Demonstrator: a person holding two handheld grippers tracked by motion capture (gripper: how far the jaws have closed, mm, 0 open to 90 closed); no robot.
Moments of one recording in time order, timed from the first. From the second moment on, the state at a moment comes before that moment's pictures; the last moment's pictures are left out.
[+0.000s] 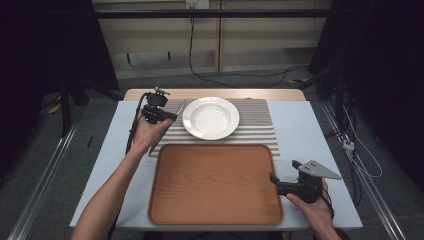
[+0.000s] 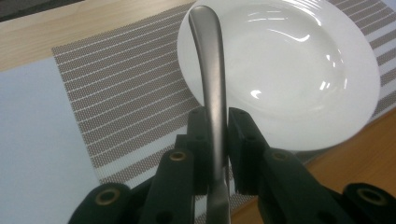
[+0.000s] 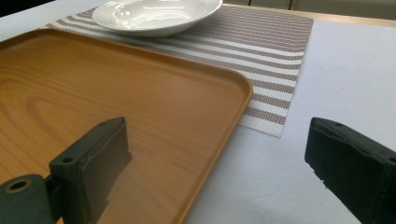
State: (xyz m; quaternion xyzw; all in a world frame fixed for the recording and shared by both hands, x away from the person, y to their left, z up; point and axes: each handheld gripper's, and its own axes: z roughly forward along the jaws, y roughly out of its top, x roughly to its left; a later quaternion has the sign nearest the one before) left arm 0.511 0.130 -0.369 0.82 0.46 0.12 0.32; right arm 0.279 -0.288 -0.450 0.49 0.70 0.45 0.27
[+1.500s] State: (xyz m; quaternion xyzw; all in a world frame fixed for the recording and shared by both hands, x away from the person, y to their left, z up) left arm 0.395 0.103 -0.399 0.87 0.38 0.08 0.31; right arm 0.280 -0.287 -0.450 0.49 0.70 0.45 0.27
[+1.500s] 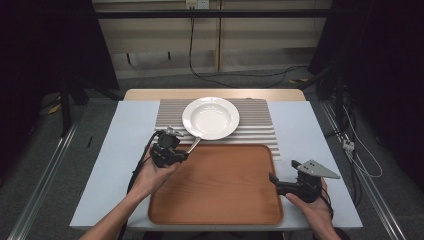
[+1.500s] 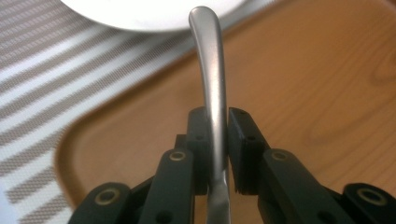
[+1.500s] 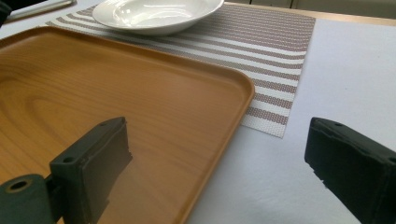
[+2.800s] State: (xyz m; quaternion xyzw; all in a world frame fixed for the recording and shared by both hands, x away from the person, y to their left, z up) left arm 0.382 0.106 -0.438 0.86 0.42 0.04 0.29; right arm 0.280 -0.287 -0.450 0.49 0.70 0.45 0.27
